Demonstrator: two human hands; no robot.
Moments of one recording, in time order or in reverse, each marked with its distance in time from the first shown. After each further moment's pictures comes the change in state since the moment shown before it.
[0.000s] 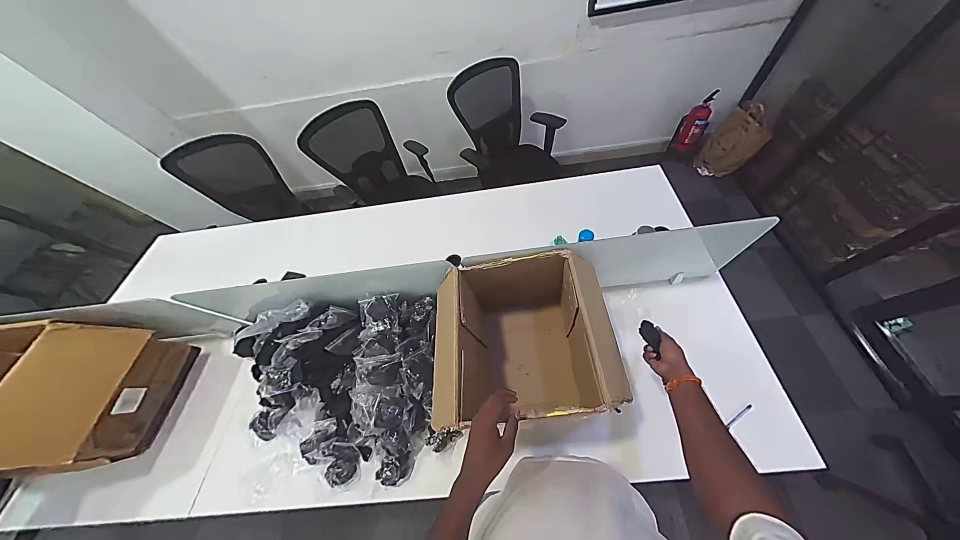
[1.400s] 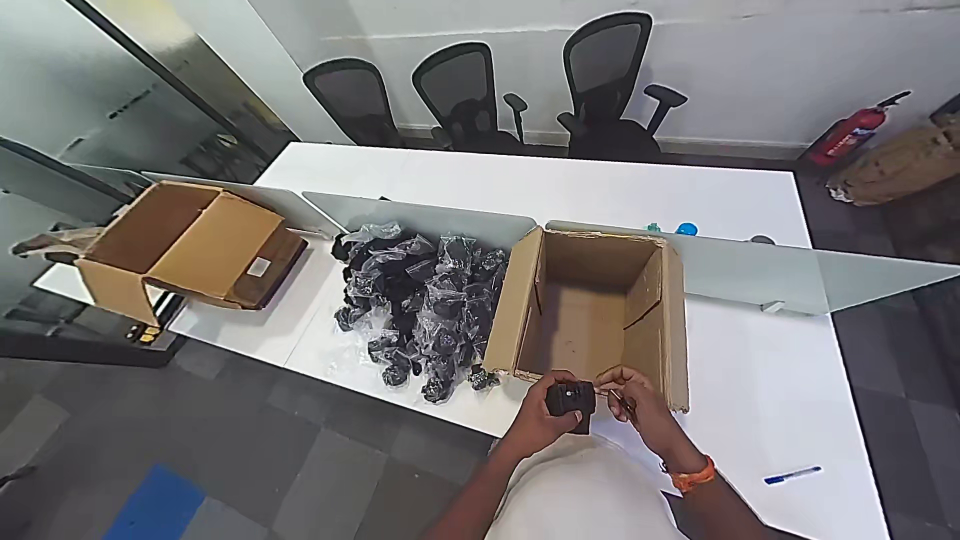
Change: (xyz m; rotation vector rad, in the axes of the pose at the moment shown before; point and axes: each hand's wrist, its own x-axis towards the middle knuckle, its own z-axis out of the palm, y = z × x) left_hand -0.030 0.040 -0.016 -0.787 -0.029 -0.202; right_hand -0.252 0.068 0.098 -0.542 -0.967 -0.135
